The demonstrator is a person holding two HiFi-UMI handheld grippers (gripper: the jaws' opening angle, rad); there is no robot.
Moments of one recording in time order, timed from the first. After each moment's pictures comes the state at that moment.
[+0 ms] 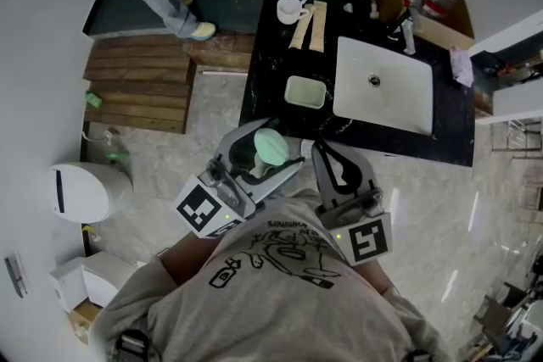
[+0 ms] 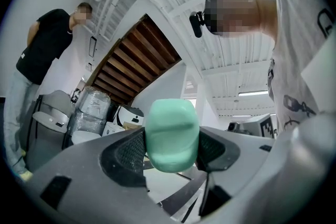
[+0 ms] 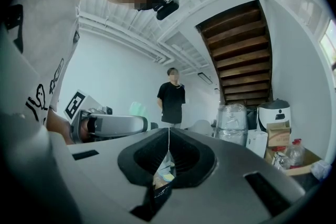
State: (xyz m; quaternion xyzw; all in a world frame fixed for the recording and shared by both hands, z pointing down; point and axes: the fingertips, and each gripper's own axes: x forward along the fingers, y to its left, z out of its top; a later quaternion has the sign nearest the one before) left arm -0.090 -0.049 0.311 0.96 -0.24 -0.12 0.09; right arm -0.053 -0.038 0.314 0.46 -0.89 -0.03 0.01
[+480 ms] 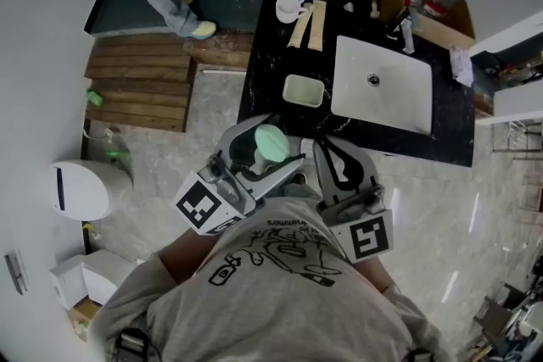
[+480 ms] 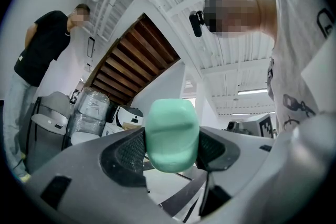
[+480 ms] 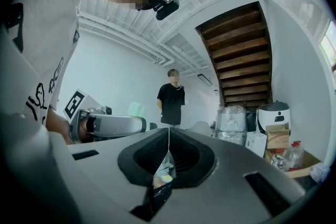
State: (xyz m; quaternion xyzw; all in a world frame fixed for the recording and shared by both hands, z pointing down) left arm -0.080 -0.049 0.305 0.96 -0.24 -0.12 0.08; right arm -0.042 -0.039 0.308 0.46 -0.89 -0.04 0.01
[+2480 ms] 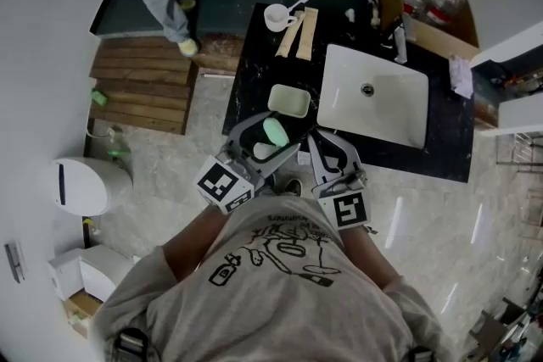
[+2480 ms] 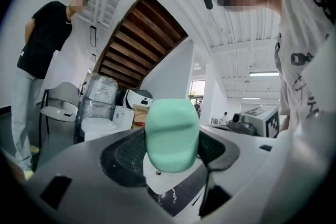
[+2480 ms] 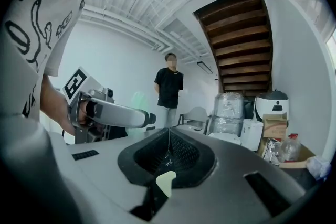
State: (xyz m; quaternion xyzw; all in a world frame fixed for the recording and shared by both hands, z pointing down) left arm -0.013 -0.096 0.398 0.95 -0.28 -0.02 0.11; right arm 0.023 -0.087 0.403 0.45 -0.89 -0.03 0.06
